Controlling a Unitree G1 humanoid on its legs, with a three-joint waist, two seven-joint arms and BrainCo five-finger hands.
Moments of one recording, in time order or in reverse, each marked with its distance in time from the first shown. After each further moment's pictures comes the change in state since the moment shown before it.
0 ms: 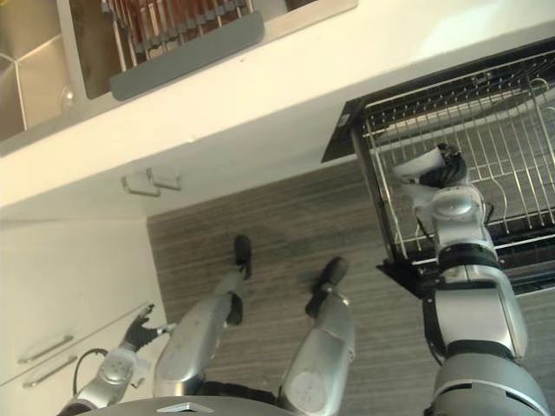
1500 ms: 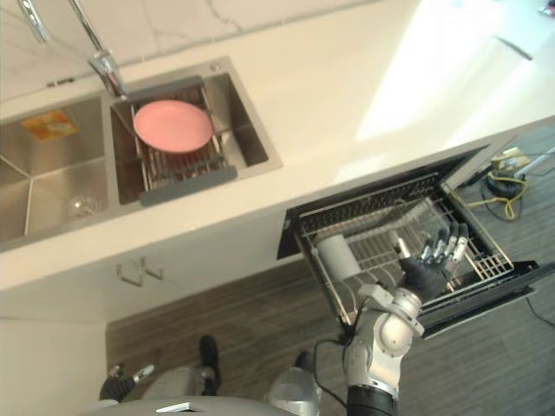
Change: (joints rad) left arm 0.189 -0.127 0.307 0.130 -0.177 0.019 0.020; right arm 0.879 0.773 -0.499 -1.056 0.349 -0.484 -0.062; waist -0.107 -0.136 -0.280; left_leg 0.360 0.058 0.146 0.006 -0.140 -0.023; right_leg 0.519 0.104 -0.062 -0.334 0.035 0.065
